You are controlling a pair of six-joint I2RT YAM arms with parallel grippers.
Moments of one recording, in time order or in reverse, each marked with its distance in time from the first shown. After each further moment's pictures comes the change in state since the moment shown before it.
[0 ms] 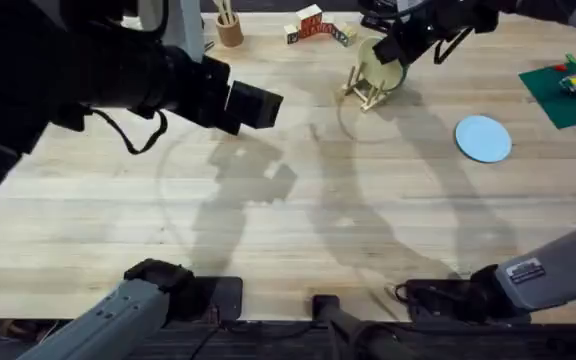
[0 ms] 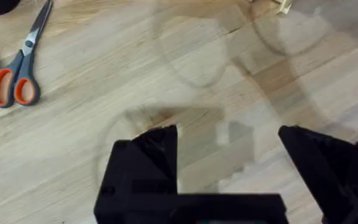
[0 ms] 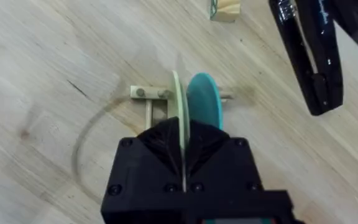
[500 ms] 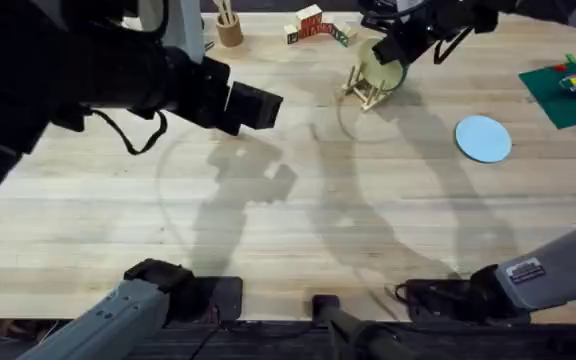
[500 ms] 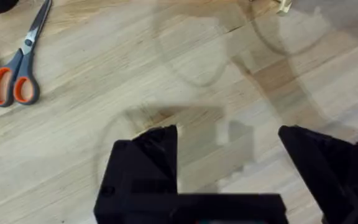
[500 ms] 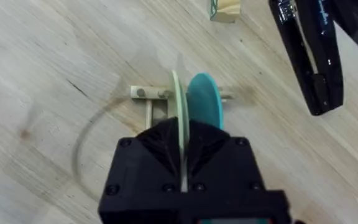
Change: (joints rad) left arm 0.000 0.000 0.000 -0.004 0.000 0.000; right arm 0.000 0.000 0.000 0.000 0.000 0.000
